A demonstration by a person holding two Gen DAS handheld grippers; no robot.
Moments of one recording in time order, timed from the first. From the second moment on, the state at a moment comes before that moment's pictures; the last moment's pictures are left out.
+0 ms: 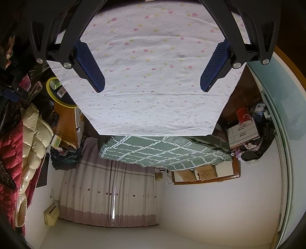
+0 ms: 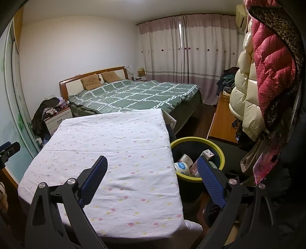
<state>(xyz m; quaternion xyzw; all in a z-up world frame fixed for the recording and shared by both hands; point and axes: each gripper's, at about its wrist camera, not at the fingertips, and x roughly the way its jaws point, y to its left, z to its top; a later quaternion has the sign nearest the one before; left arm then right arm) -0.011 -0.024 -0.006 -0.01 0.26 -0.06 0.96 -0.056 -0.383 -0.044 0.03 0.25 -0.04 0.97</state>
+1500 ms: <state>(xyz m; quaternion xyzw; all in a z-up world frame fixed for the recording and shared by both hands) -0.015 -0.022 -0.010 0.00 0.26 -0.06 0.96 -0.056 -0.384 -0.048 0.04 0.26 -0.04 0.96</state>
